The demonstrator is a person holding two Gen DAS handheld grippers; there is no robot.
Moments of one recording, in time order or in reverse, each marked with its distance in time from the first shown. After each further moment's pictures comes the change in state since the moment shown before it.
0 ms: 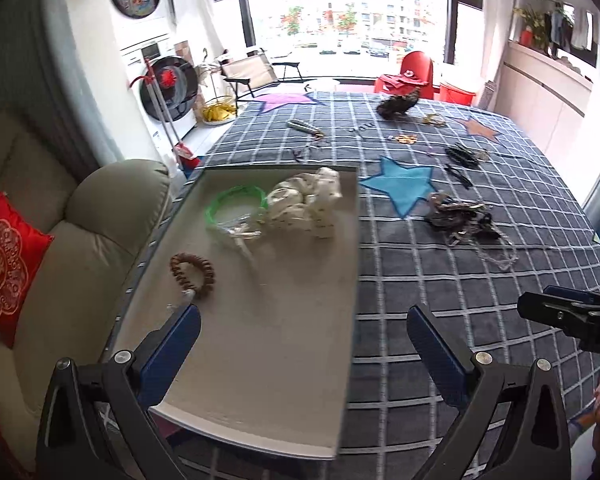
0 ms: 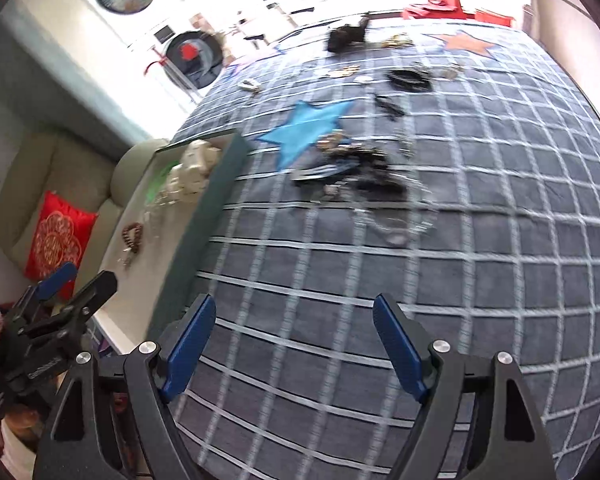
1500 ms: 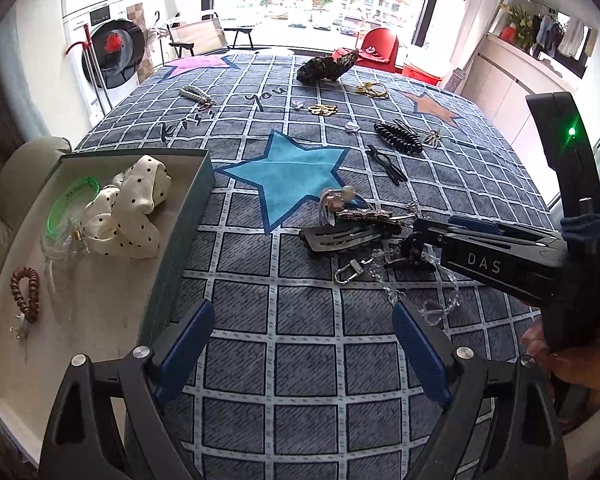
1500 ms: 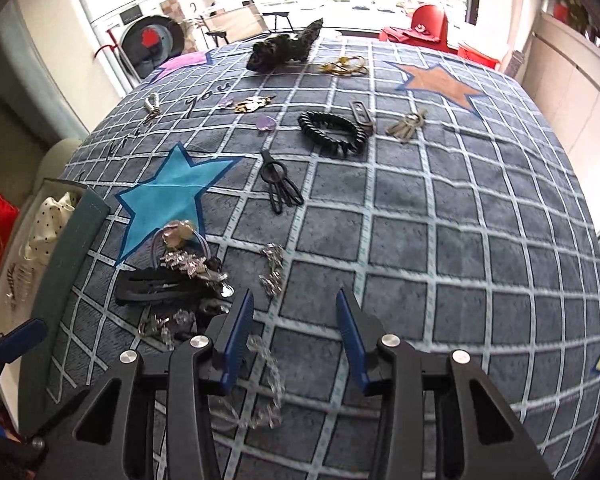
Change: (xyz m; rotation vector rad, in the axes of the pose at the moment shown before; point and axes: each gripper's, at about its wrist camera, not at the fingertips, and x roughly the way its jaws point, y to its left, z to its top) left arm 0.074 -0.095 0.036 -0.059 0.111 -0.184; right arm 0.073 -0.054 0.106 -0.176 -0.014 -0.237
